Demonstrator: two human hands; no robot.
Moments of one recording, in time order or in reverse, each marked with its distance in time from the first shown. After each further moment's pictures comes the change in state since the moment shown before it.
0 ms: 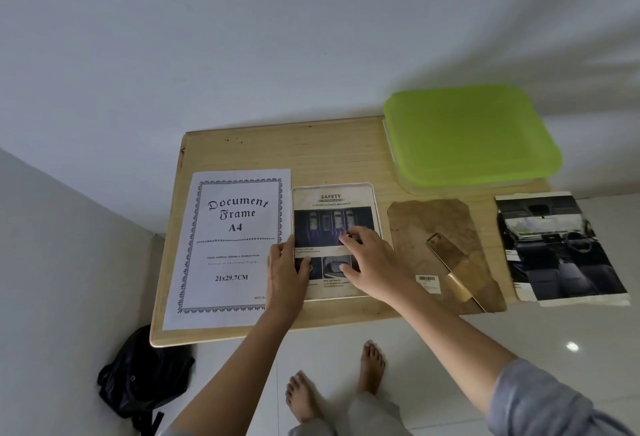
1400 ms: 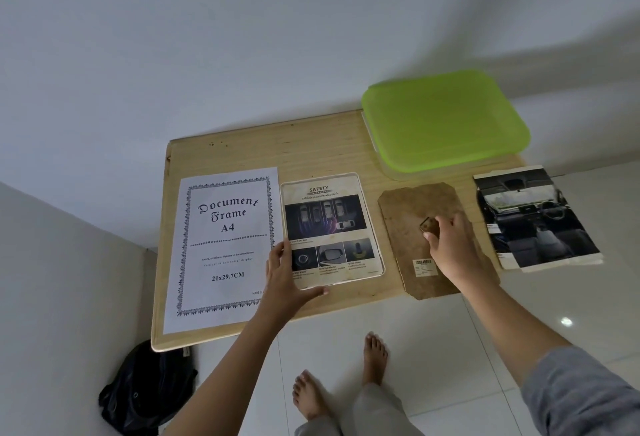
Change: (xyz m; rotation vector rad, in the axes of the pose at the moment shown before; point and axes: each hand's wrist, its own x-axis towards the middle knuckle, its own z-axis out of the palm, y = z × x) left_hand -0.020 -0.016 -0.010 0.030 -0.266 0.162; right_hand -0.061 0.092 -0.029 -0.001 0.225 0.636
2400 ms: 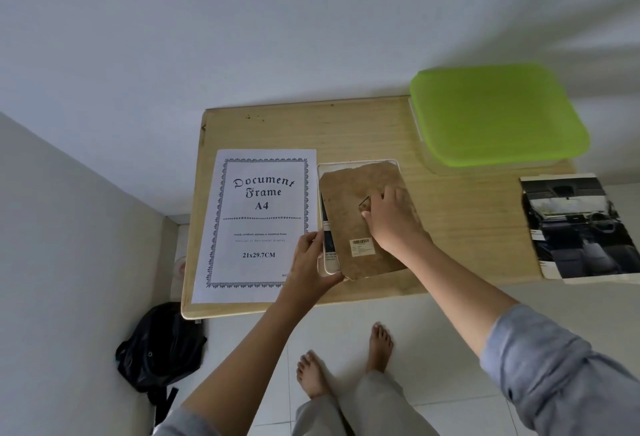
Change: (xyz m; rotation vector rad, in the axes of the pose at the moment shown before) left_hand -0.005 -0.019 -0.008 -0.159 0.019 0.116; right_hand 0.000 -0.162 0.022 -0.246 -0.180 -0.365
